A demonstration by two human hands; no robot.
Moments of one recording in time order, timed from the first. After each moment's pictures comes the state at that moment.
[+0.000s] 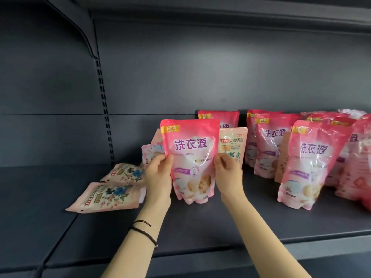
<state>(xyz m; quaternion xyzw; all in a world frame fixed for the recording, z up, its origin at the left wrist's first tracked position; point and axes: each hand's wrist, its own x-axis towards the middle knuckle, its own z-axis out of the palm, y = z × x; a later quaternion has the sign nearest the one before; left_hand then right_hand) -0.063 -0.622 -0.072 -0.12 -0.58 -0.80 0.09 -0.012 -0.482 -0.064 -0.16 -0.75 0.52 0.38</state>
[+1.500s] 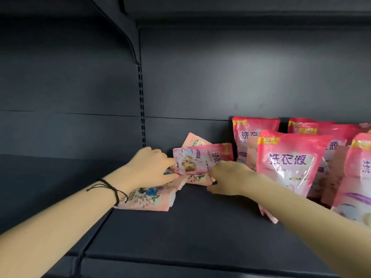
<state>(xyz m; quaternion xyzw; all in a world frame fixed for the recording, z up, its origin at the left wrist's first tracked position) -0.125 -0.732 -0.023 -0.38 -0.89 0.12 0.23 -0.042 -0.520 -0.012 0.09 -0.99 -0.13 0.01</state>
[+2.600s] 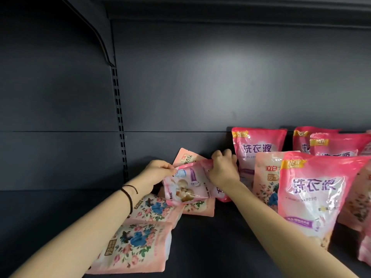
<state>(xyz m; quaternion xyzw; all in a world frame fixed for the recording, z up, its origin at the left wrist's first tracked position) -0.252 -0.674 -0.046 -0.17 -0.81 -0.56 -0.06 -0.184 -0.490 -0.043 -0.19 -0.94 0.14 0.26</state>
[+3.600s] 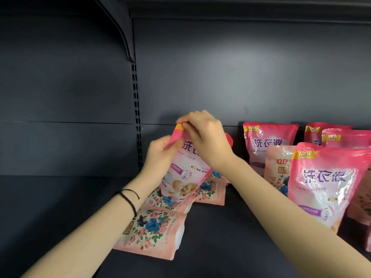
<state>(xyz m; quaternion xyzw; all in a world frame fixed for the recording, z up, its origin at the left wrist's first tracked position) -0.185 -0.701 -0.011 -0.28 -0.67 -0.68 0.11 -0.134 -0.578 0.040 0.22 -0.83 0.20 0.47</state>
